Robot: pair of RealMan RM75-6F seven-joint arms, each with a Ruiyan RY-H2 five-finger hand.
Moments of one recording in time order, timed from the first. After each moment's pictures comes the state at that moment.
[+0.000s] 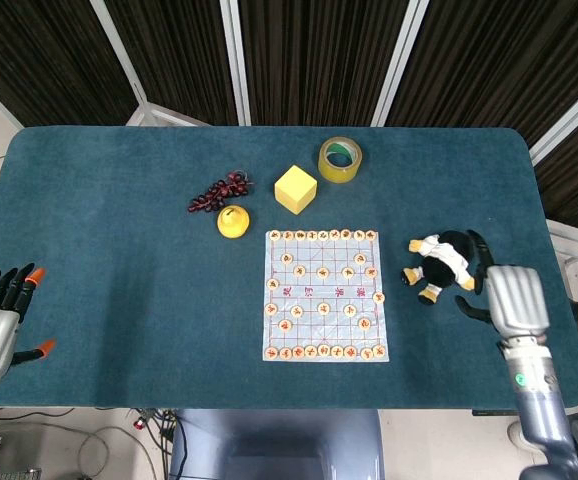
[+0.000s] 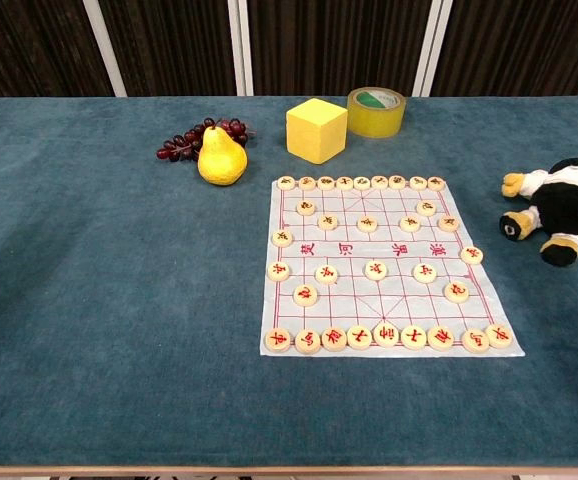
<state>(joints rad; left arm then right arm) -0.14 -1.15 -0.04 -1.60 1.49 1.43 0.13 0.33 -1.17 0.29 -1.85 -1.17 1.27 -0.37</state>
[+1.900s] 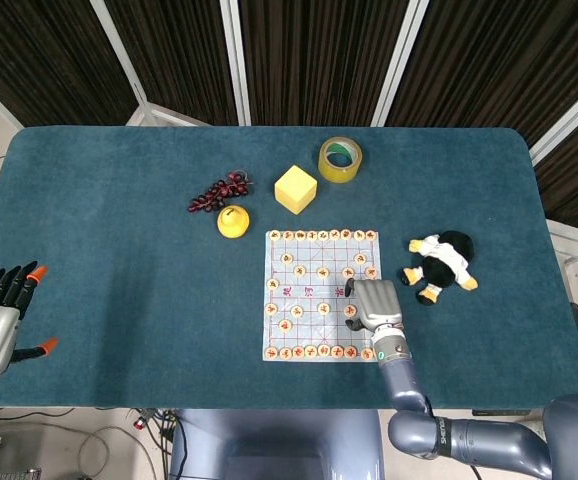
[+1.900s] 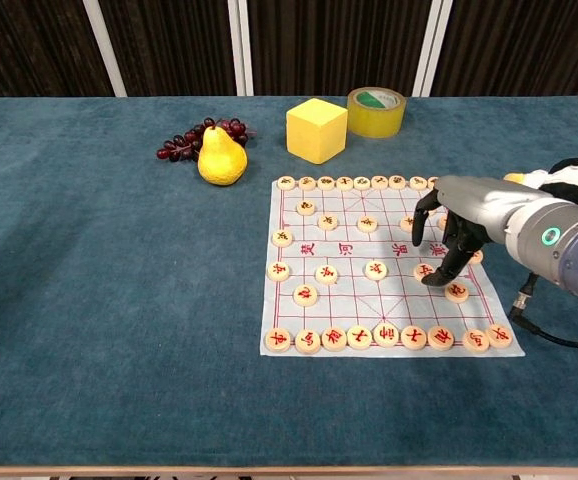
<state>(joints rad) -0.16 -1.13 -0.04 -1.59 1.49 1.40 0.05 0.73 -1.70 0.23 -1.60 -0.61 1.18 -0.72</state>
